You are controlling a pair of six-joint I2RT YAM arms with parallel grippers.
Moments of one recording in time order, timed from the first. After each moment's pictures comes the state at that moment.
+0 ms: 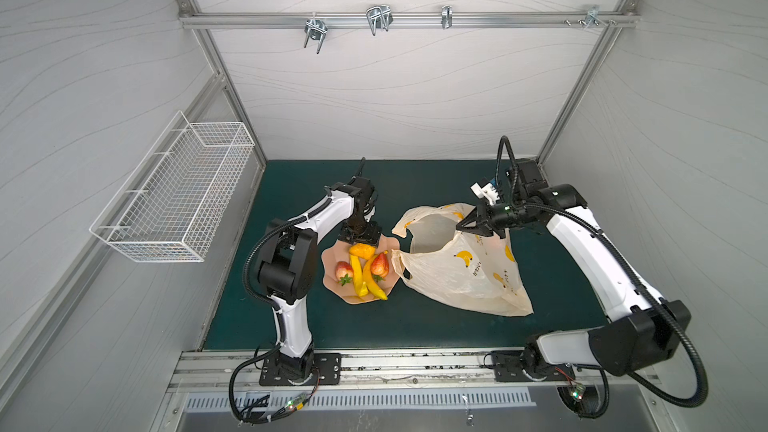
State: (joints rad) left arm -0.34 1.89 1.43 -1.05 0.13 -0.12; right arm 0.32 1.36 1.40 -1.11 -0.81 0.48
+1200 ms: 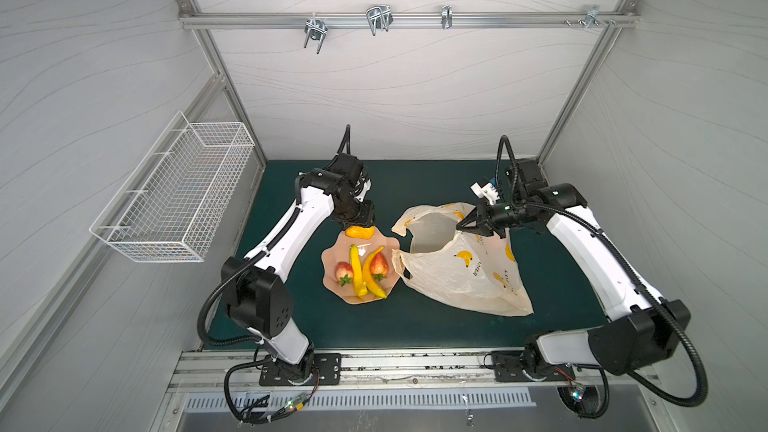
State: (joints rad) left arm -0.35 1.58 1.57 -1.18 0.20 -0.16; right arm 0.32 1.37 1.41 -1.12 -0.80 0.47
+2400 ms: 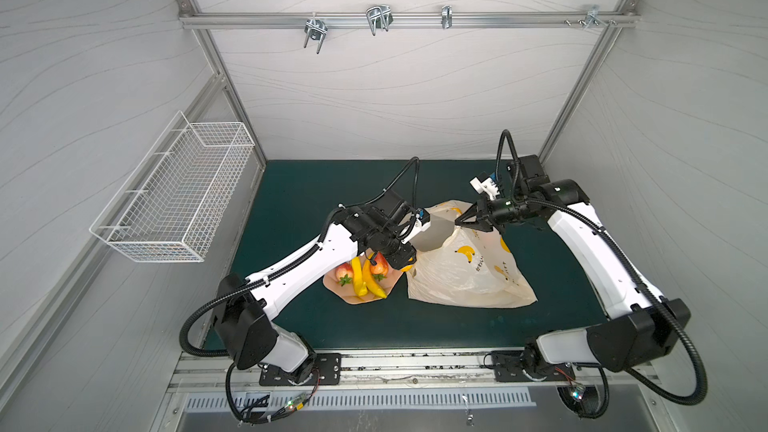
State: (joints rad) left arm -0.76 1.49 1.33 -0.94 0.20 0.14; right arm 0.32 1.38 1.46 -1.13 -0.85 0.47
